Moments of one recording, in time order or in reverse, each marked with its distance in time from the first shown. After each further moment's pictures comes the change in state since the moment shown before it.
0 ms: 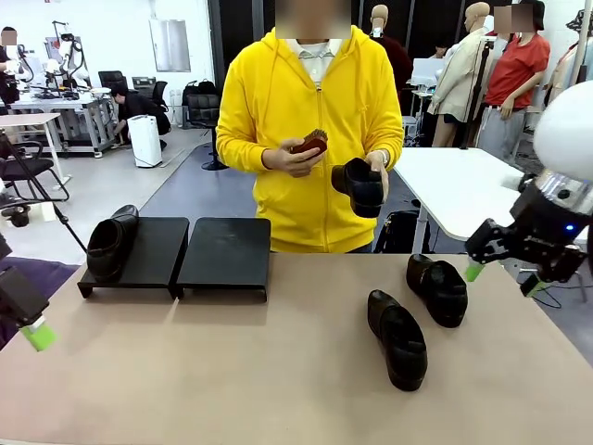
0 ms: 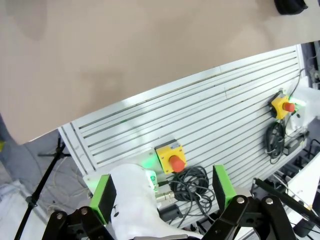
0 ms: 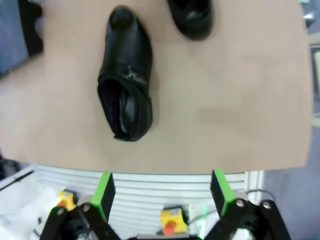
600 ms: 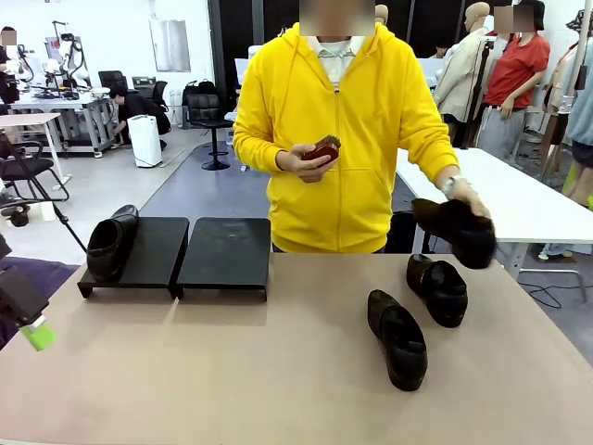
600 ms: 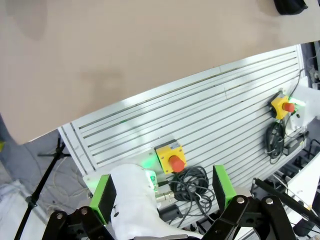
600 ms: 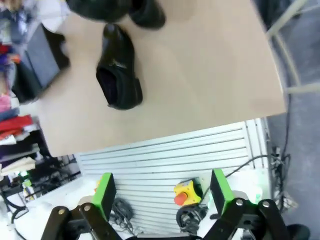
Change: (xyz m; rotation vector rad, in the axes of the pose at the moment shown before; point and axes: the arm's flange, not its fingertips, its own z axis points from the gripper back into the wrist) left arm 0.000 0.000 0.000 -0.001 0.000 0.001; right arm -0.081 -0.153 0.104 0.237 -0.050 -0.208
